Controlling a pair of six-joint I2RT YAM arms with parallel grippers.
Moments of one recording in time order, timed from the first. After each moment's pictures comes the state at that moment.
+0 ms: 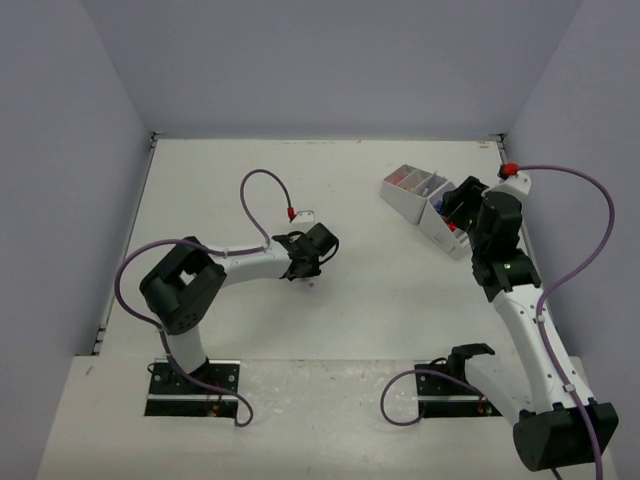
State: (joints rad) left arm -0.84 1.79 1.04 -0.40 -0.46 -0.85; right arm 0.12 0.90 0.85 -0.24 0.21 0.50
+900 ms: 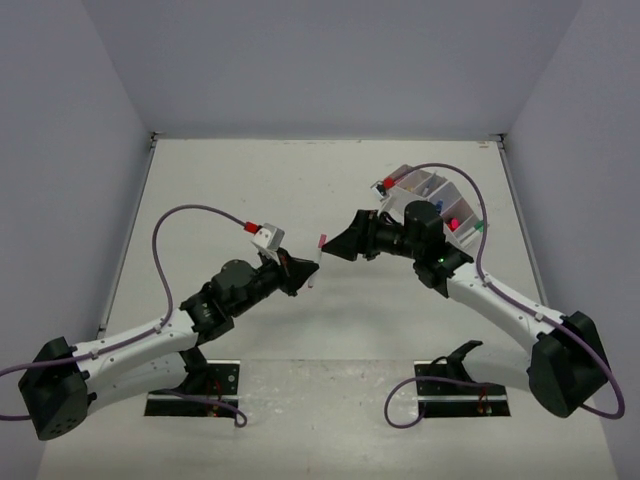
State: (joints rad) left arm -0.89 0.91 0.41 0.36 -0.07 -0.50; right arm 0.57 1.19 0.74 0.19 -0.58 0.76
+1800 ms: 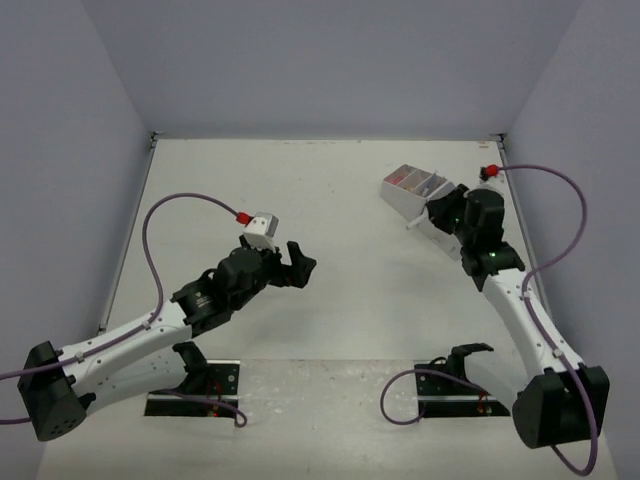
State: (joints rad) left arm -0.90 0.90 0.59 -0.07 -0.30 -0.56; right arm 0.14 1.03 0.78 -0.15 0.04 0.64
